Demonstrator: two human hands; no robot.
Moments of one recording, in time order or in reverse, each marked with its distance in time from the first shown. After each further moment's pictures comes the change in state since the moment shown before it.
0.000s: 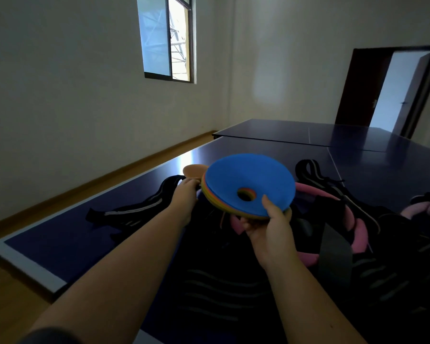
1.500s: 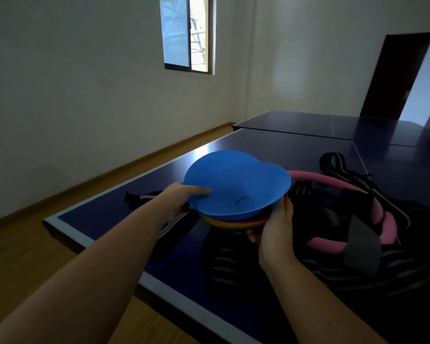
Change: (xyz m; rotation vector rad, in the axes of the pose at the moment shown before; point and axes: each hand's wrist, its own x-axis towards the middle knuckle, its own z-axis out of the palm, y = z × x) left_hand -0.050 0.015 -0.091 0.164 -0.099 -0.168; right_hand -0.045 0.040 0.022 -0.391 0.006 -0.068
